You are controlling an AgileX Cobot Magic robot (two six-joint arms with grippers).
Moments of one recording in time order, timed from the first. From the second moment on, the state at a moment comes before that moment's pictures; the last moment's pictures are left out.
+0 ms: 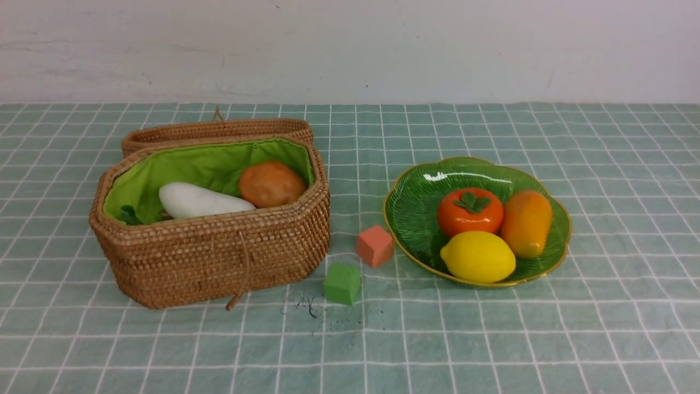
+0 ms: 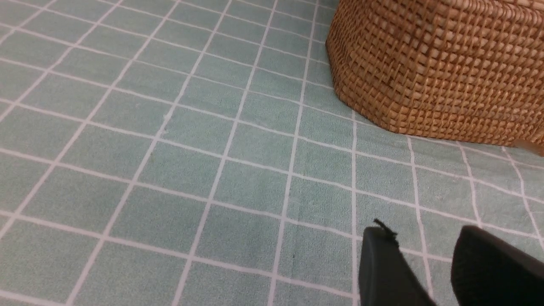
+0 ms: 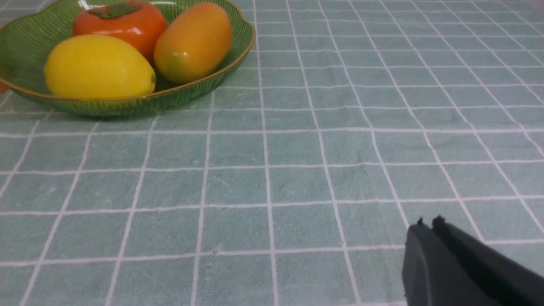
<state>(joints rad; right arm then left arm) -0.04 -0.01 0.02 -0.08 0.38 0.05 0.01 -0.01 0.03 0.12 0.39 -0.39</state>
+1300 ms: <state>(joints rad) -0.04 -0.01 0.02 -0.08 0.38 0.05 0.01 -0.01 0.03 0.12 0.39 -0.39</state>
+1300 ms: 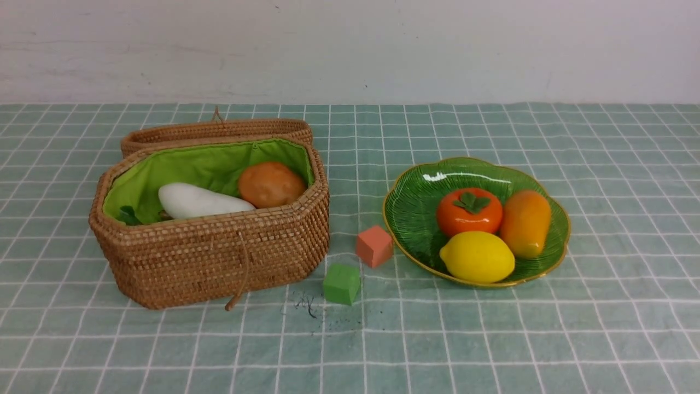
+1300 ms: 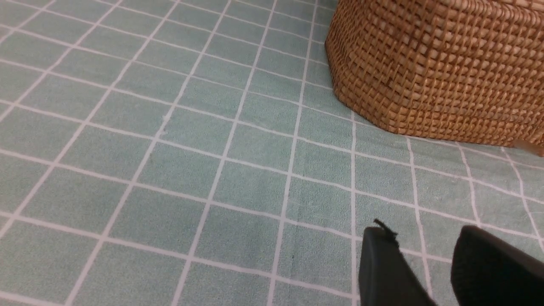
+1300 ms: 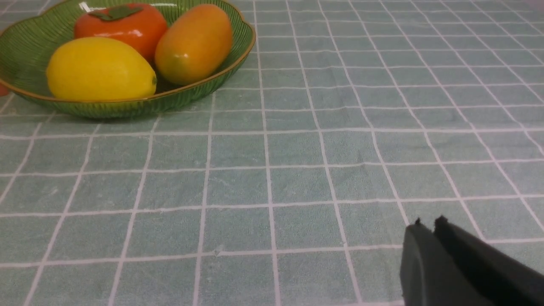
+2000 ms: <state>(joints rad) -0.04 -0.01 0.02 -0.08 0.38 0.05 0.01 -0.01 0.03 0.12 0.39 -0.39</state>
